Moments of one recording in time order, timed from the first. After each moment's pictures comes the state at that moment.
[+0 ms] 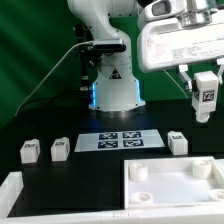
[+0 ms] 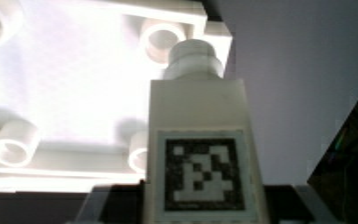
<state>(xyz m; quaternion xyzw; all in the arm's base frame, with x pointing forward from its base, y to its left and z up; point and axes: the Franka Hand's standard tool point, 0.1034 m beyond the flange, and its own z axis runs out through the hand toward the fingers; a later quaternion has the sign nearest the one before) 0.502 0.128 0.156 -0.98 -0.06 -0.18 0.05</state>
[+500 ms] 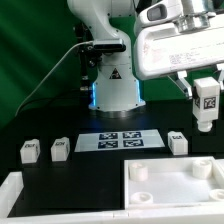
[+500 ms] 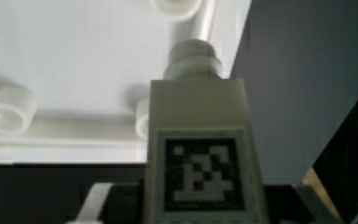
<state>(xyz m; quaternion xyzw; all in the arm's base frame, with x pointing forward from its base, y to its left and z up) 0.553 0.118 0.157 -0.98 -0.05 -0.21 0.06</state>
